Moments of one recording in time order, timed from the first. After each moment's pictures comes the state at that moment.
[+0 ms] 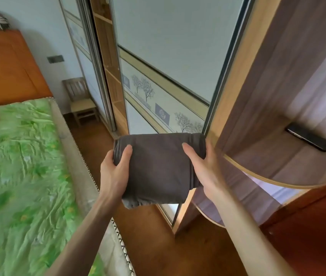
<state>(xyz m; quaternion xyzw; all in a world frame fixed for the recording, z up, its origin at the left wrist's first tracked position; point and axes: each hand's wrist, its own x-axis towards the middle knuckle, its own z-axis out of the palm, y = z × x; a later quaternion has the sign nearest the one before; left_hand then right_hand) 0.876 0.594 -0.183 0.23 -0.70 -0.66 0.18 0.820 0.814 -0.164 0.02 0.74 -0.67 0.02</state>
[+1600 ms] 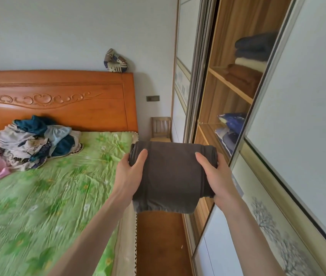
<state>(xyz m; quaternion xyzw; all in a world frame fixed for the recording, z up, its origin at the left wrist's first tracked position) 0.486 0.191 -0.127 0.36 -0.63 -0.61 0.32 0.344 0.368 -0.131 -0.12 0.71 -0.68 0.17</state>
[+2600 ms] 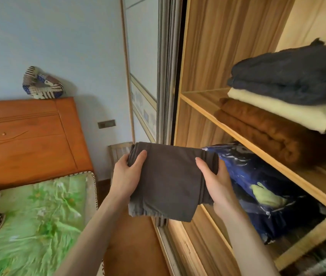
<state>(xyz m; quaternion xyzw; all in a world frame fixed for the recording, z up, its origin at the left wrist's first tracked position) 0.137 -0.007 -0.098 0.26 -0.70 -0.62 0.22 0.063 0.202 -0.114 -0.02 0.72 -0.69 -0.01</state>
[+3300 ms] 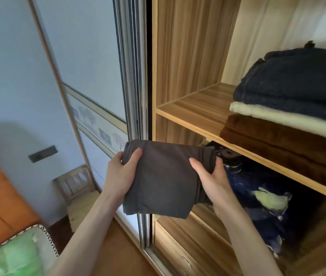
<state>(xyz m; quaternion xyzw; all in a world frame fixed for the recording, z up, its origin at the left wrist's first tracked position) -0.042 -0.120 -0.079 0.12 -0.74 -0.66 0.08 -0.025 0.111 -0.094 0.11 0.73 -0.67 -0.08</state>
